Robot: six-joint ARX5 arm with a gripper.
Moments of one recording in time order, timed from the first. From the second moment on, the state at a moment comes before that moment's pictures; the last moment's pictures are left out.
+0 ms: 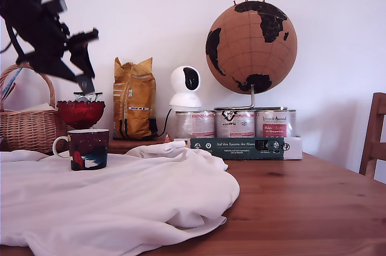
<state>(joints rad) -0.08 1.88 1.52 -0.25 0.24 -0.13</state>
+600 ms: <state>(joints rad) -0.09 1.99 1.60 -0.36 0.20 -0.09</state>
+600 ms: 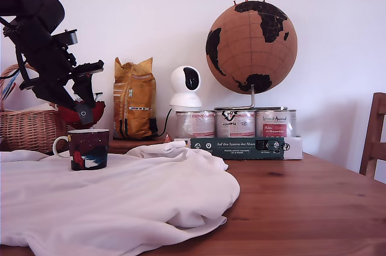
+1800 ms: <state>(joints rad) -0.07 1.64 1.63 -0.73 0.19 0.06</state>
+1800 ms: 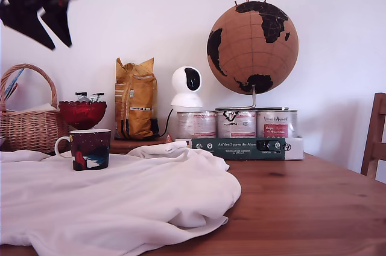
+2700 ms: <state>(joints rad) -0.06 1.09 1.45 -0.68 0.11 0.08</state>
